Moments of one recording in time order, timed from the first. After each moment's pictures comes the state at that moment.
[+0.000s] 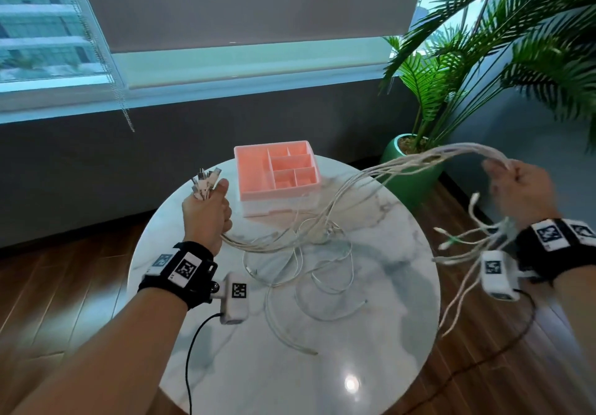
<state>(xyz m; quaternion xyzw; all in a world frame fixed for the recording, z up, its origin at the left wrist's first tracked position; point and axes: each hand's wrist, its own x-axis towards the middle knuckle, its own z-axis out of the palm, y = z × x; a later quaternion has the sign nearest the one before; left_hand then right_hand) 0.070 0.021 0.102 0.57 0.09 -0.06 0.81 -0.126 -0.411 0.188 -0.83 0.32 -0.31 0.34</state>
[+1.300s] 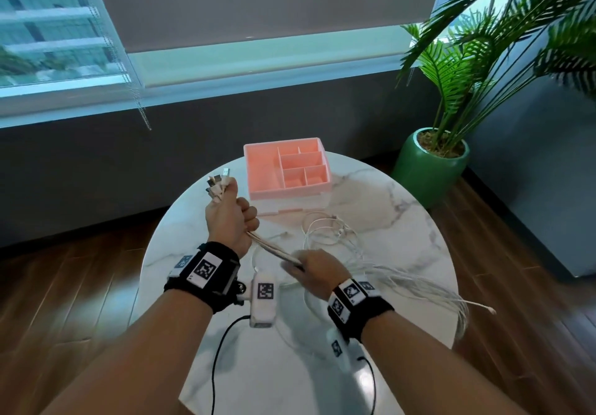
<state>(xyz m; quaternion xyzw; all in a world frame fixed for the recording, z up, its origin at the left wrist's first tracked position) 0.057 -0.014 0.111 0.46 0.16 -0.09 0.87 -0.036 -0.164 0.036 -0.96 -0.04 0.10 0.25</state>
